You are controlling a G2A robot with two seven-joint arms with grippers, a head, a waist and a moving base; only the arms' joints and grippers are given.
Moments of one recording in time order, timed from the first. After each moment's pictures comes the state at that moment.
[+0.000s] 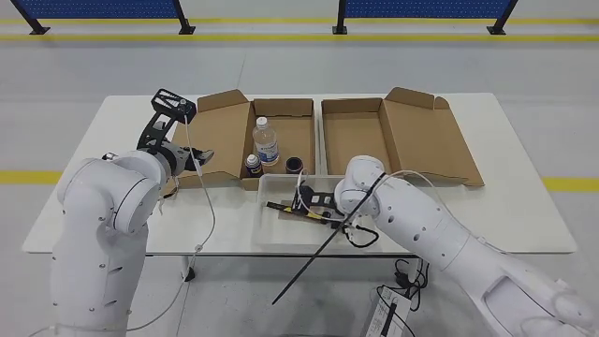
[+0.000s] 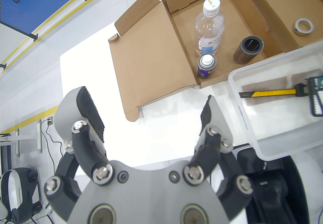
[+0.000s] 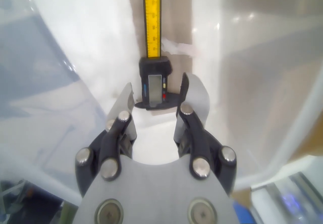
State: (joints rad) left arm 1.19 -1.20 -1.54 -2.09 1.30 -0.22 -1.37; right arm -0.66 -1.27 0.49 -1.31 -0.87 -0.49 1.33
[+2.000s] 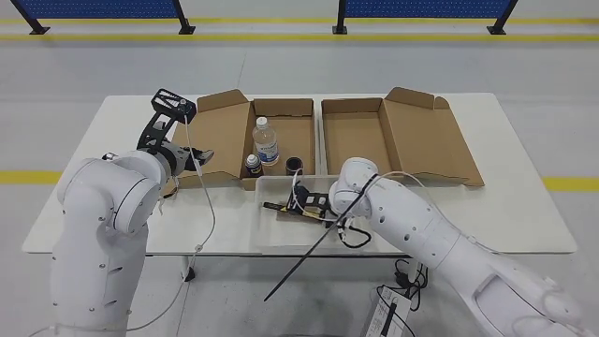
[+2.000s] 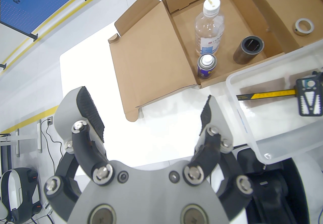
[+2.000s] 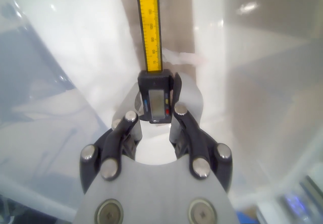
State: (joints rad) left arm 1.19 -1.20 -1.54 -2.09 1.30 -0.22 -1.37; right arm -0.66 -1.31 0.50 -1.26 -0.89 -0.47 1.30
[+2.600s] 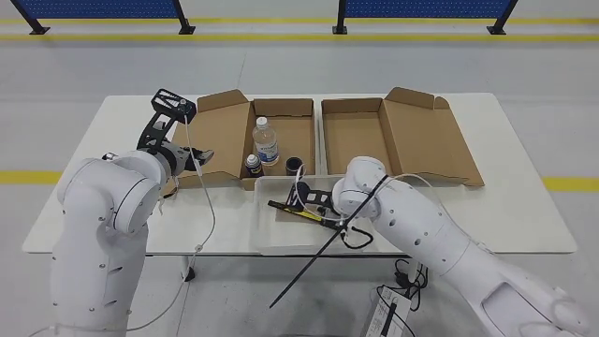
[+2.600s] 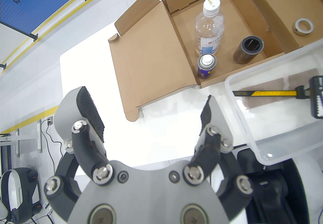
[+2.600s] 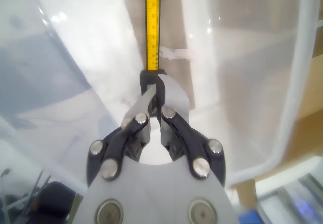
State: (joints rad) left arm 1.19 -1.20 -1.54 -2.09 1.30 -0.22 -1.37; right arm -0.71 -1.28 0.57 -1.37 -0.87 -0.45 1.32
